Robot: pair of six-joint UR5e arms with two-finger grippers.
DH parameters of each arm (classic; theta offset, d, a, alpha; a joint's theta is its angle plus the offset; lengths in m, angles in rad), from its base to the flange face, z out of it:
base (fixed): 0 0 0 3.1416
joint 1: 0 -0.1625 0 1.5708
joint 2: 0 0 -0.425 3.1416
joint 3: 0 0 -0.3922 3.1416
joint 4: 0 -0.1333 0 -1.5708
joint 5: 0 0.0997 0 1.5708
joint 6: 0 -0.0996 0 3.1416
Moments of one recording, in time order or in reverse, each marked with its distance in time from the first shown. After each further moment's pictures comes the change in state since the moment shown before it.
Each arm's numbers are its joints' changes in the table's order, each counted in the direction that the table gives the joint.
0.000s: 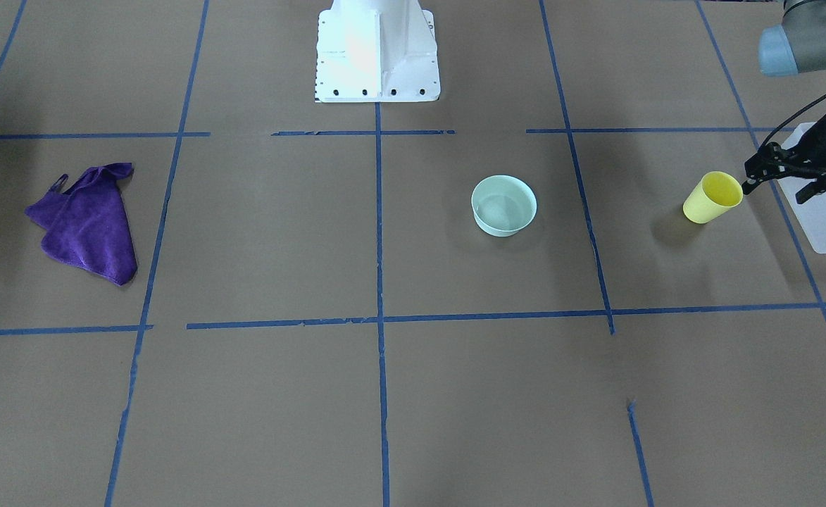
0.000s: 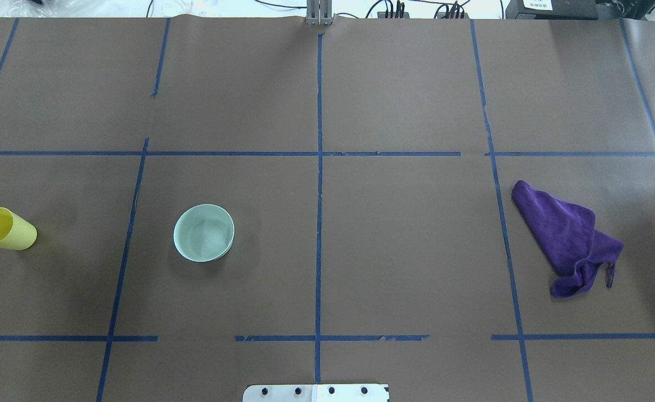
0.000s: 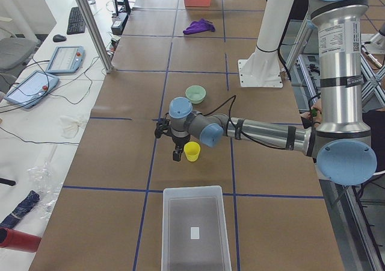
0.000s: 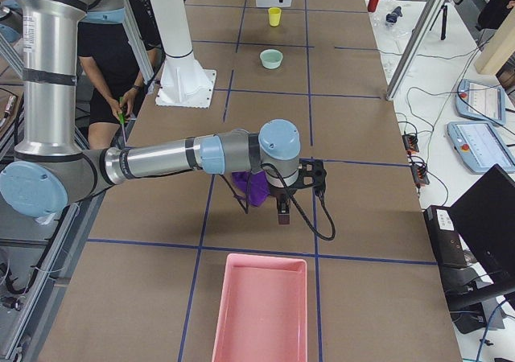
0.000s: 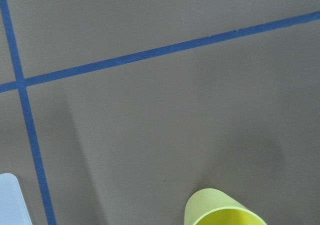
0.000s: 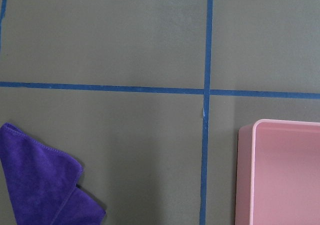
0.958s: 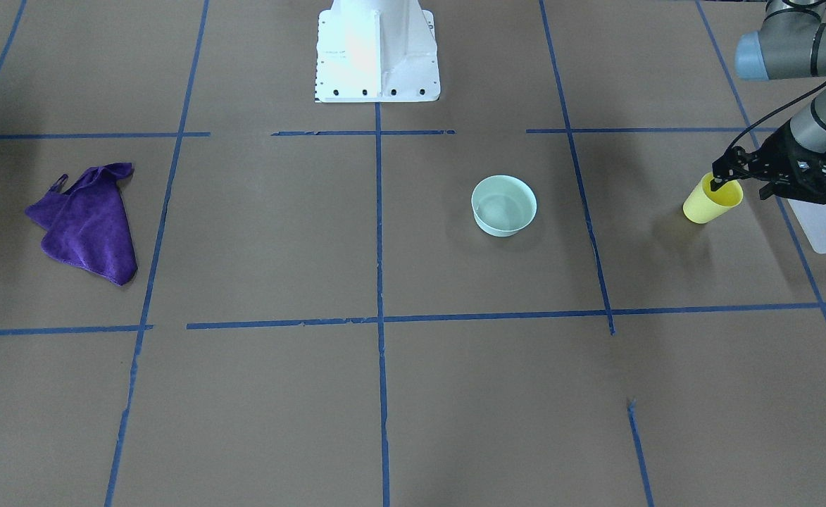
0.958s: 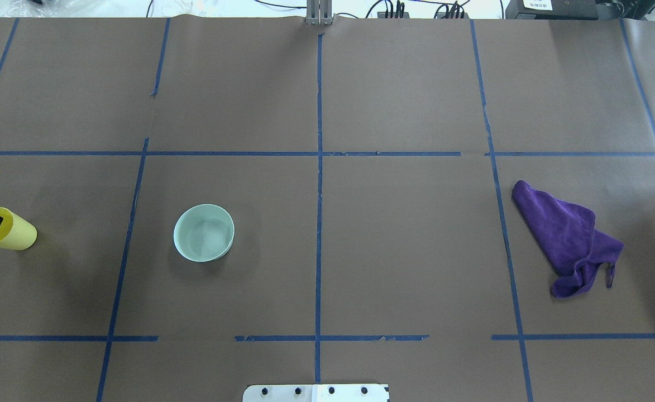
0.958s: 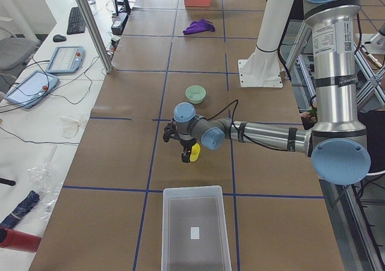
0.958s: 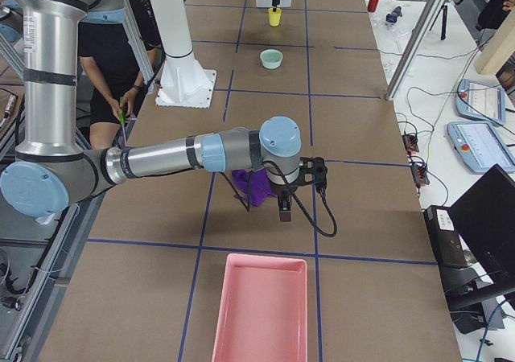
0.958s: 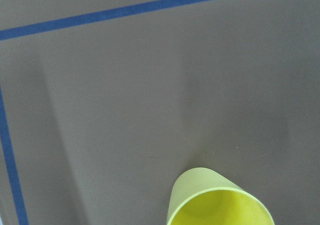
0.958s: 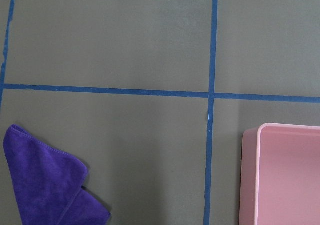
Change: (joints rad) left arm -0.112 -0.005 0.044 0.037 -0.008 0.075; right arm 0.000 -0.006 0.008 0.002 0.008 -0.005
